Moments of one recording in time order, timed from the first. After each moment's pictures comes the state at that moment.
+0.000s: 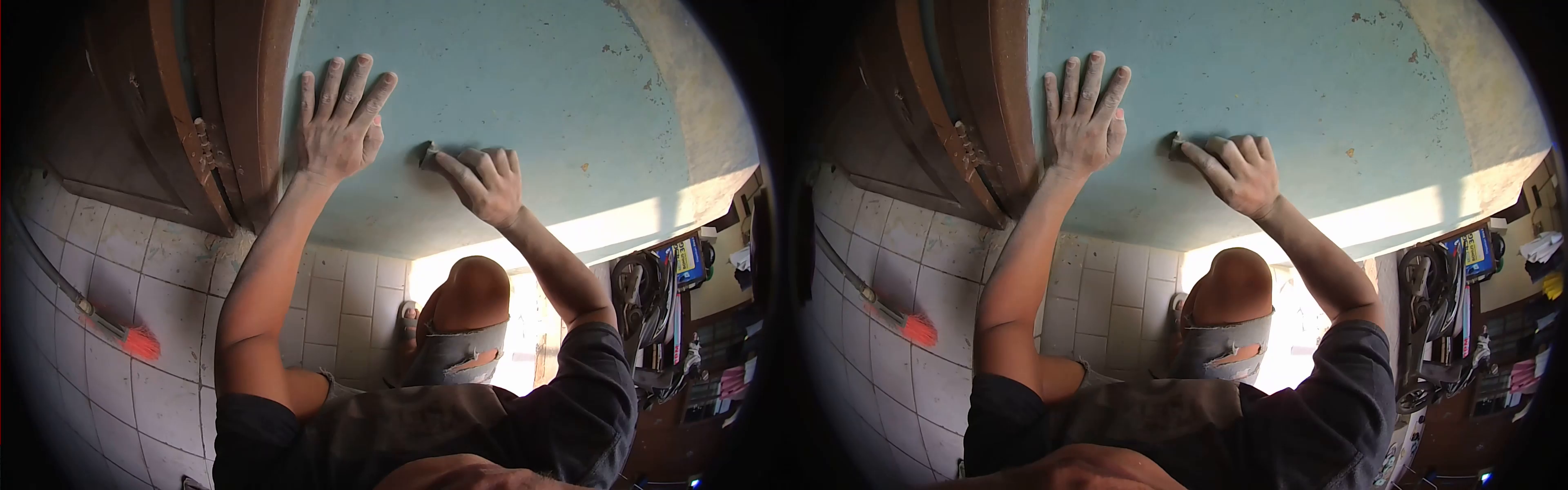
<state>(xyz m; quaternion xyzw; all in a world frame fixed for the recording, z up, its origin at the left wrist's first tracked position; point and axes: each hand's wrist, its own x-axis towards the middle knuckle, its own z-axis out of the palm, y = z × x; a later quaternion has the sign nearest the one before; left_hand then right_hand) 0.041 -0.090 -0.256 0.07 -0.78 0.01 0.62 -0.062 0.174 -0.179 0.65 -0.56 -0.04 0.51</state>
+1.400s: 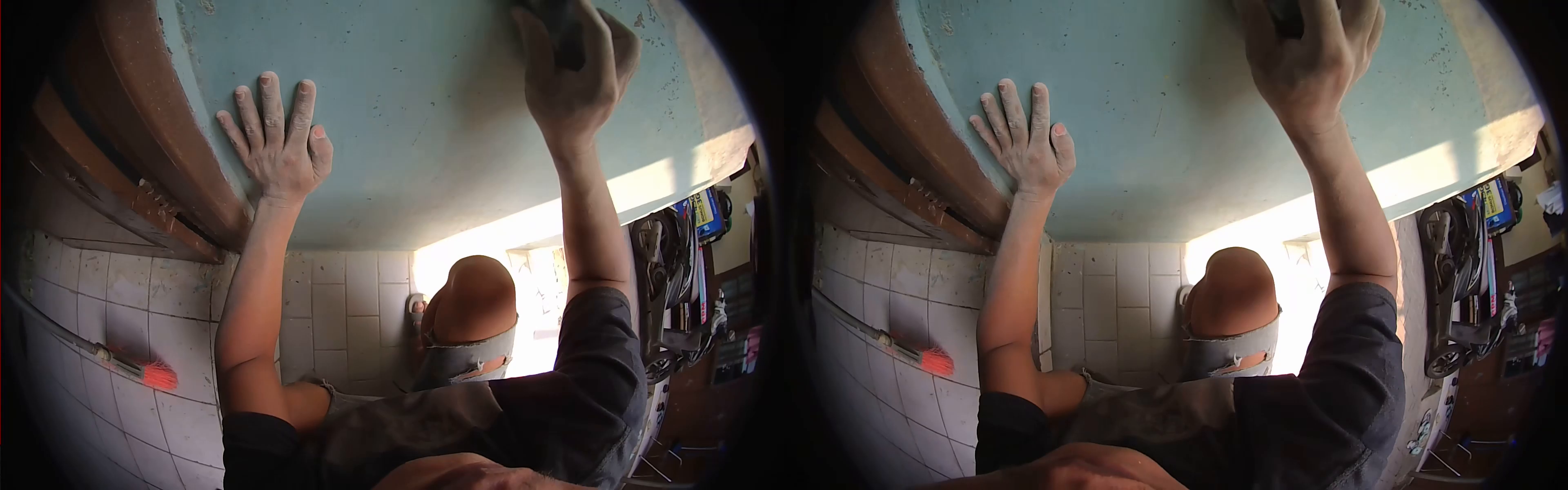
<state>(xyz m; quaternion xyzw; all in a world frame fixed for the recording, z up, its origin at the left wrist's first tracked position) 0.025 -0.088 -0.264 0.08 -0.74 0.04 0.67 -0.091 0.167 -0.079 0.50 -0.52 0.15 0.68</state>
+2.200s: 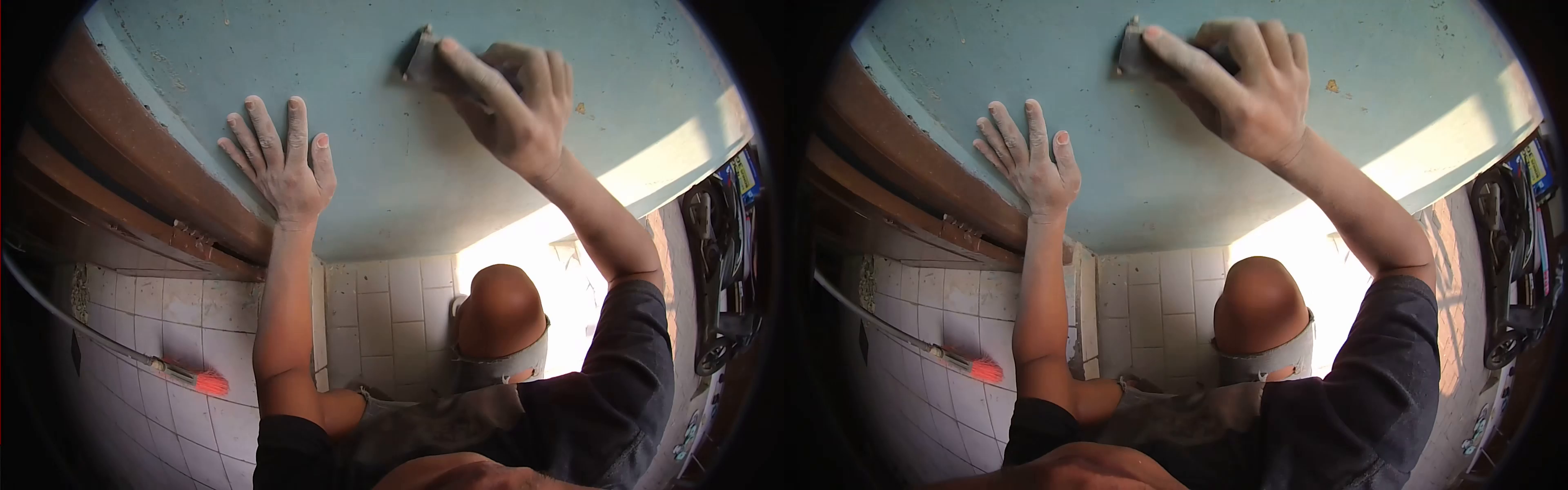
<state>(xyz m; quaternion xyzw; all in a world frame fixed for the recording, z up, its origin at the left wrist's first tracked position) 0.038 -0.082 -0.230 0.05 -0.79 0.08 0.60 -0.084 0.188 -0.106 0.50 -0.59 0.13 0.62</state>
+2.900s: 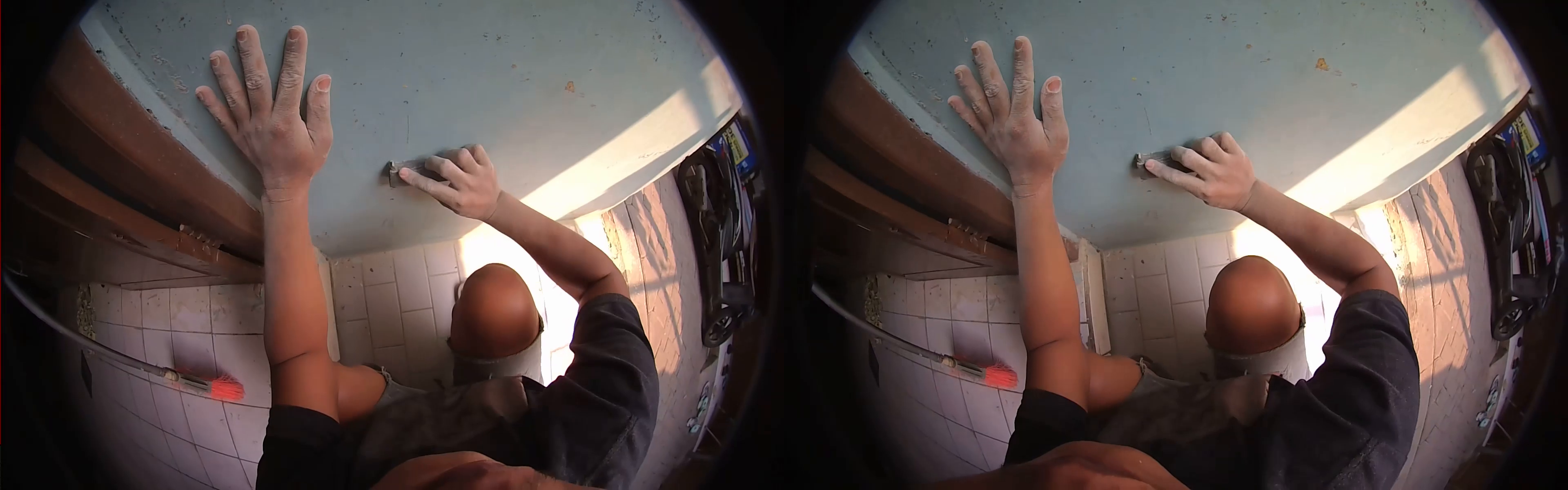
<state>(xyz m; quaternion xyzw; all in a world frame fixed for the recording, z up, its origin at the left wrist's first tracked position) 0.026 -0.080 -0.158 0.03 -0.78 0.02 0.62 -0.062 0.189 -0.257 0.56 -0.63 0.07 0.53</state>
